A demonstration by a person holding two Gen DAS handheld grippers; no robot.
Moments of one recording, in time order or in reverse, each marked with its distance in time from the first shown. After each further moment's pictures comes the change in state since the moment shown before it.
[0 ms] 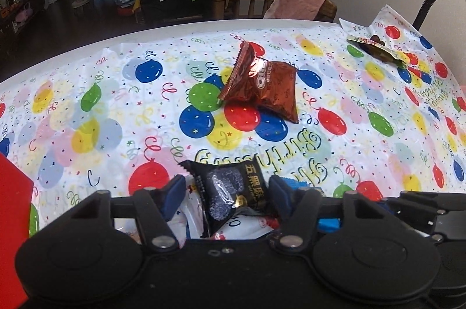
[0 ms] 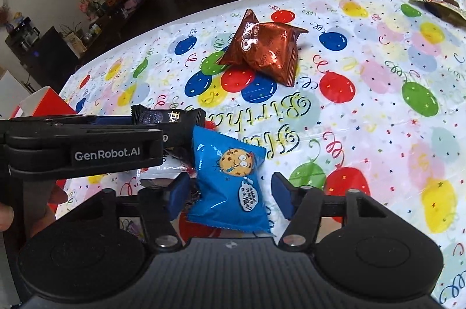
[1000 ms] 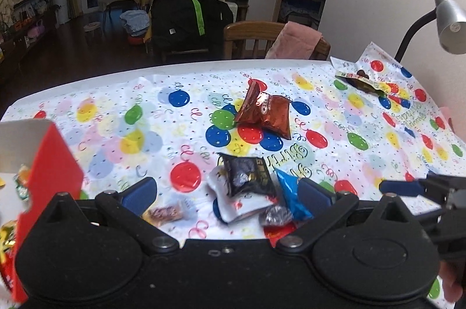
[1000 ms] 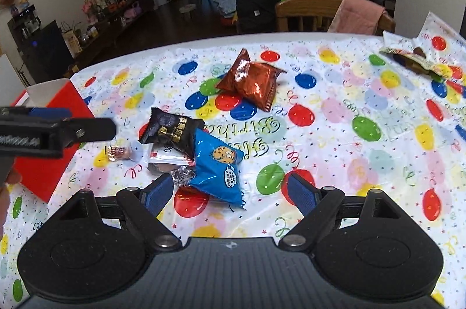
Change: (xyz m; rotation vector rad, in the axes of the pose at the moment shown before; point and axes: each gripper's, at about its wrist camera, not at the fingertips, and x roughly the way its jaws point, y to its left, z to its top) left arm -0.089 0.020 -0.028 -0.028 -0.148 0.003; right arm -0.074 0.014 -0.024 -0.133 -0.113 -0.103
